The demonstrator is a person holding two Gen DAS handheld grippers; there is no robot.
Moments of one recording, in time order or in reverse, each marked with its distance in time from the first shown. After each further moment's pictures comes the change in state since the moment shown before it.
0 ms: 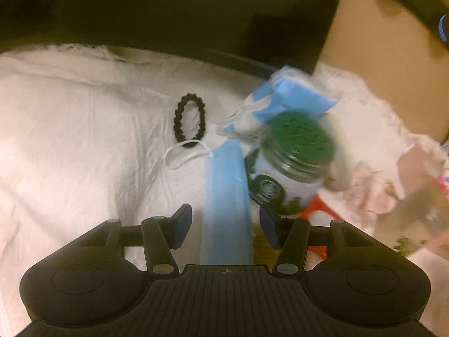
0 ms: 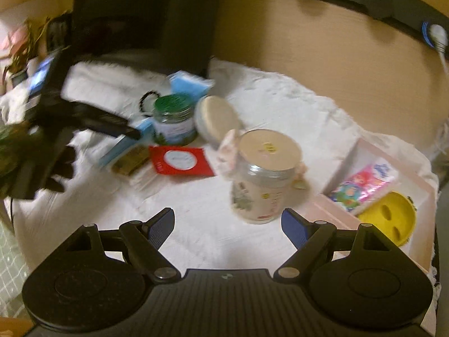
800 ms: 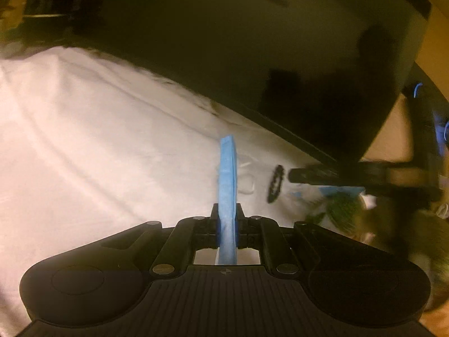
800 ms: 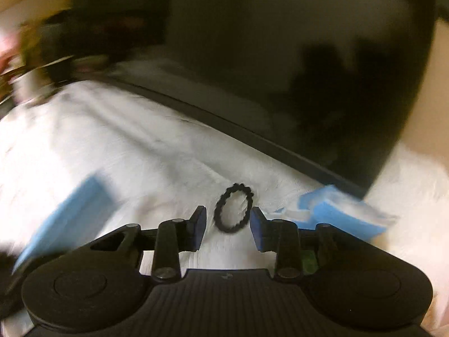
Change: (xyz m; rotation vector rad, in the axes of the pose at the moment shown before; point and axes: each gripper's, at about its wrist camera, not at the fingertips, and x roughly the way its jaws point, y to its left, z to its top) left arm -0.112 0.137 -0.013 -0.227 -0.212 -0.024; right arm 0.208 0.151 0.201 0.054 0.054 0.071
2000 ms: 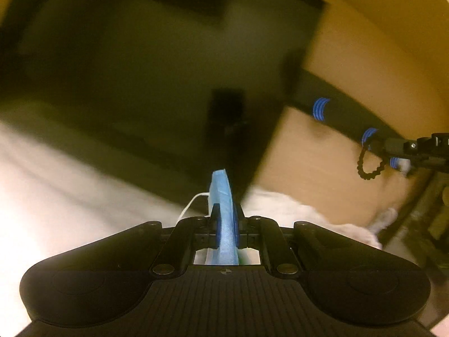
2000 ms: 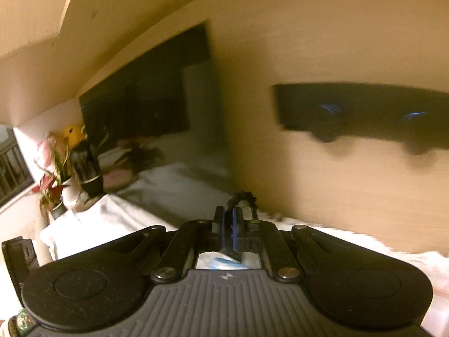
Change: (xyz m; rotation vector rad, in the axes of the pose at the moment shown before) left arm -0.017 -0.157 0.047 0.177 -0.094 -0.248; right arm -0.256 -0.216 0.008 0.167 -0.331 0.172
